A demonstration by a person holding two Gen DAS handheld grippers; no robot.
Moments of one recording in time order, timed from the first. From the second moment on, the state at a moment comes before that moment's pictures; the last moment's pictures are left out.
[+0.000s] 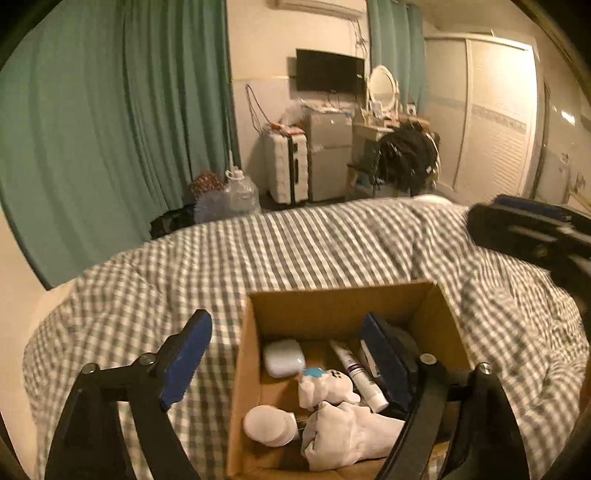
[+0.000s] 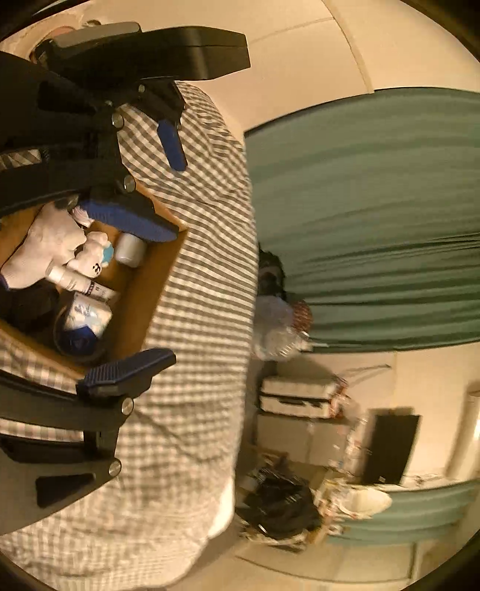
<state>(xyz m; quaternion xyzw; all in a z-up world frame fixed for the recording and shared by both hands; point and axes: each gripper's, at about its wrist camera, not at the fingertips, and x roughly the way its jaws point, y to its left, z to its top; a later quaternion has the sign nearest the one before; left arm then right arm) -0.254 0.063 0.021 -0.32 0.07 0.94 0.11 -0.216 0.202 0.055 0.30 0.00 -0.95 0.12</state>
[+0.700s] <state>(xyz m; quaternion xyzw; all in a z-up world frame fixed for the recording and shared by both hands) -0.148 0.023 0.071 -0.20 0.05 0.98 0.05 -0.084 0.205 0.114 0.16 0.06 -0.99 -0.01</state>
